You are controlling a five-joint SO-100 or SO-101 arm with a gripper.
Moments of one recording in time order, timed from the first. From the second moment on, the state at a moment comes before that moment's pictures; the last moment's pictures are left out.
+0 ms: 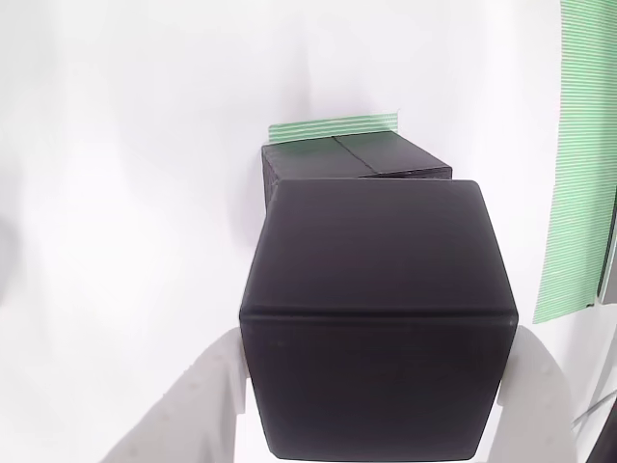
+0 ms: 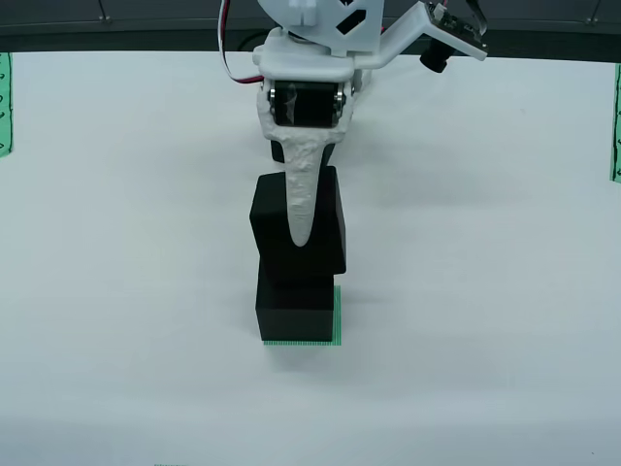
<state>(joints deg) -2.8 99.7 89.7 90.3 0.1</state>
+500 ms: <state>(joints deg) -1.1 96.1 86.7 90.3 -5.6</state>
